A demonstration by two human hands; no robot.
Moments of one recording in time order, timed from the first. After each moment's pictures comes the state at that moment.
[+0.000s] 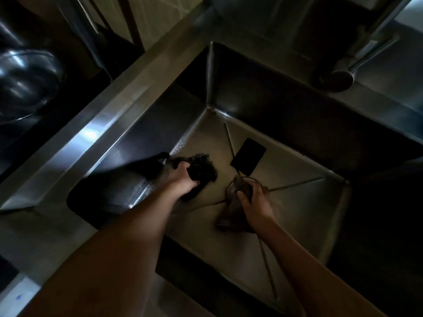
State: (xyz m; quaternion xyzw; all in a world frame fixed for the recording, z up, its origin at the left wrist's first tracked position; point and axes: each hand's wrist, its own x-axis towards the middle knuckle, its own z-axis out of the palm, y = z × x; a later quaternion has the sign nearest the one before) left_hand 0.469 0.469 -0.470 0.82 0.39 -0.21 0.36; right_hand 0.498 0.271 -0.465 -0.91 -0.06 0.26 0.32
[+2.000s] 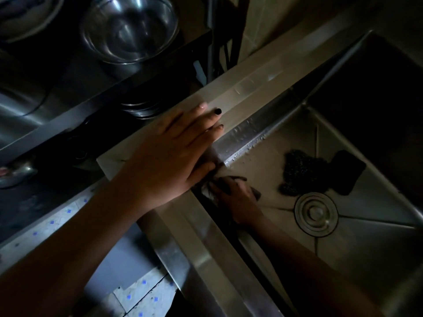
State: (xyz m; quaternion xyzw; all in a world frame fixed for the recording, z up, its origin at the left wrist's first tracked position) left_hand 0.326 0.584 -0.336 1.00 0.09 0.00 0.00; right_hand 0.426 0.414 -0.546 -0.77 -0.61 0.16 0.08
